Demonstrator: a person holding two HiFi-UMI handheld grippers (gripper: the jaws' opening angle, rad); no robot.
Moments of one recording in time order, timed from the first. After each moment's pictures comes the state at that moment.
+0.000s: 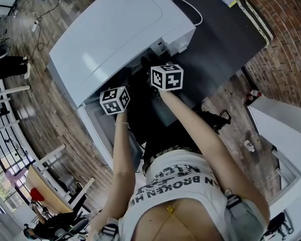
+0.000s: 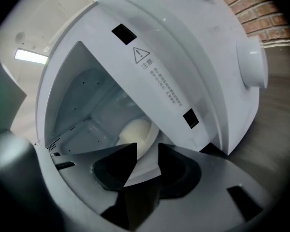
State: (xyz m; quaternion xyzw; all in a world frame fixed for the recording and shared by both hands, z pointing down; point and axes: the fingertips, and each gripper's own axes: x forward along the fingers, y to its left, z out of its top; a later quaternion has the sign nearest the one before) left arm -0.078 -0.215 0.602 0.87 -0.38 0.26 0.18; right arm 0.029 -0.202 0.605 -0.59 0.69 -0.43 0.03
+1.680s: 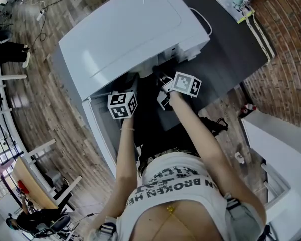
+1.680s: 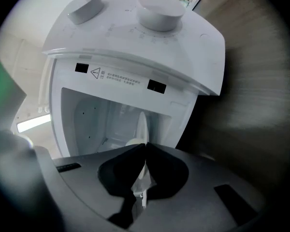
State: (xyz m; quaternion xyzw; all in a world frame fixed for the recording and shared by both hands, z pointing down) left arm -0.082 -0.194 0.592 0.87 -0.39 0.23 0.20; right arm 0.018 -0.177 0.604 -0.47 0.62 -0.58 0.23
